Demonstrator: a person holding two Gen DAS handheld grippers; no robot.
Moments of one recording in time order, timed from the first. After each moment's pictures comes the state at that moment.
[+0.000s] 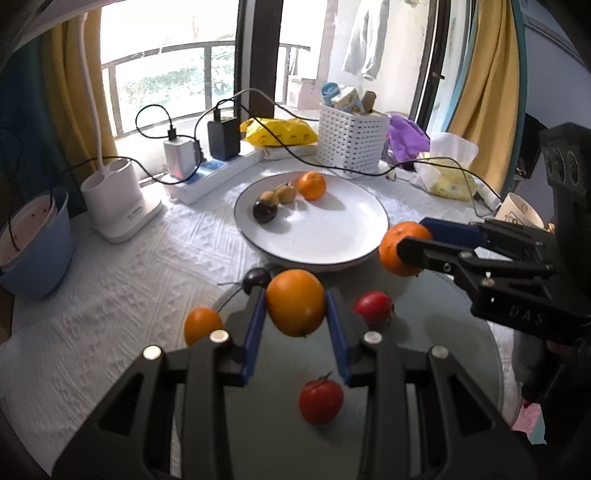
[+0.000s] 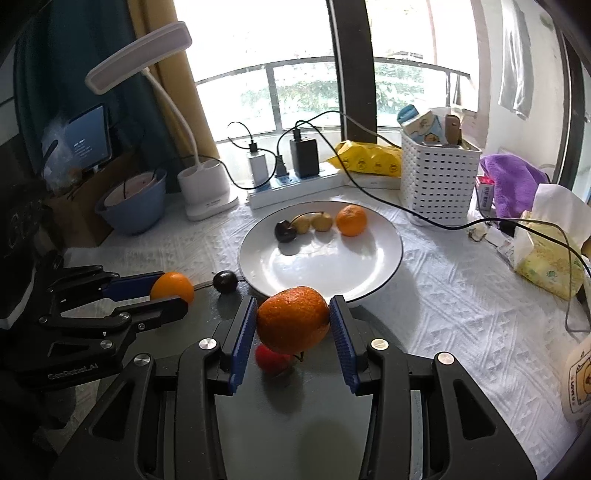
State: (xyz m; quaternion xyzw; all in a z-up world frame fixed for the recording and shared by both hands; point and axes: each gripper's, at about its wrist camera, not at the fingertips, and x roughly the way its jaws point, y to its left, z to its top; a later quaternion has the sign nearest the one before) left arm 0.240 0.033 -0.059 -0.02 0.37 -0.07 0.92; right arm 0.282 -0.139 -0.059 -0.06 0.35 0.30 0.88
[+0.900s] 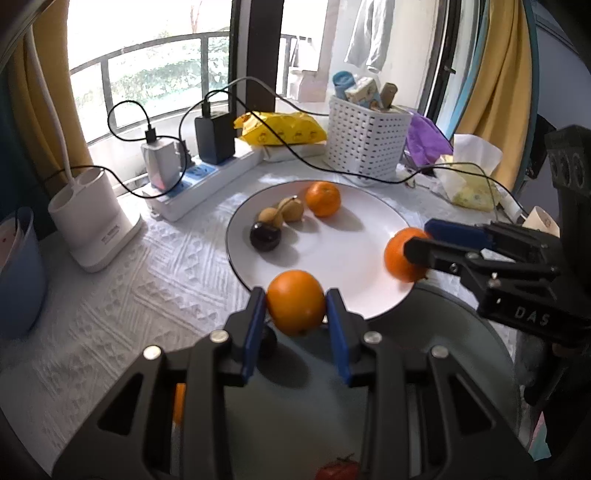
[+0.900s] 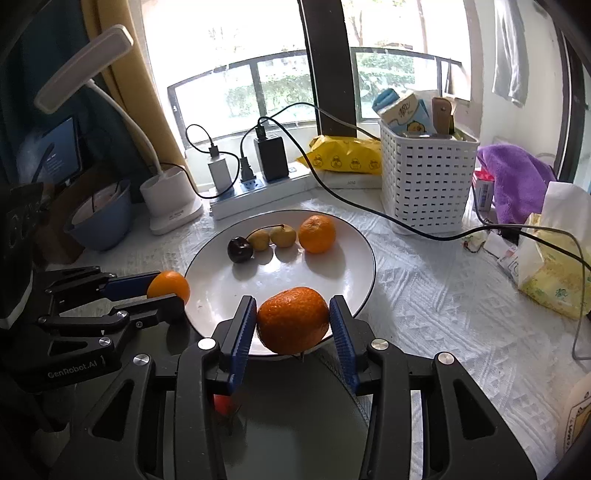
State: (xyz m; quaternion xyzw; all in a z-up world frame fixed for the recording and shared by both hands) left arm 0.307 0.034 -0.072 -0.02 0.39 -0.07 0.92; right arm 0.344 -0.144 -0.074 -0.05 0.37 0.29 0.88
